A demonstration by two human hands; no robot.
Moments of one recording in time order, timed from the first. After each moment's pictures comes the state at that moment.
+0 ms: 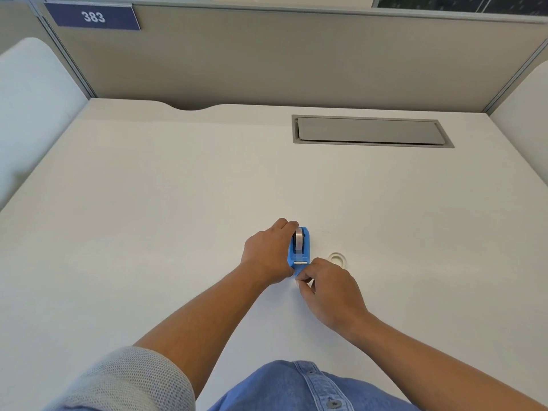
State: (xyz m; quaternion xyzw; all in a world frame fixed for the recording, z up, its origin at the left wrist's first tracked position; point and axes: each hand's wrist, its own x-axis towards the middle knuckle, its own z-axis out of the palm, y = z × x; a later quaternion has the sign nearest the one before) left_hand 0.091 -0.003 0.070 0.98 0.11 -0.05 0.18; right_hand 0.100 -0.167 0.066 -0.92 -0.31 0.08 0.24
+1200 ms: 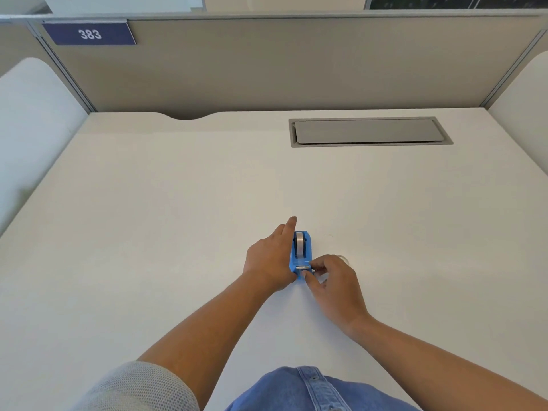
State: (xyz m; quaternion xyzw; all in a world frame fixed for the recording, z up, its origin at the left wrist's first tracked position) left_hand 0.090 -0.005 0.069 0.97 0.13 -0.06 0.19; right_hand 0.111 -0.167 0.037 -0.89 -0.19 0.09 0.41
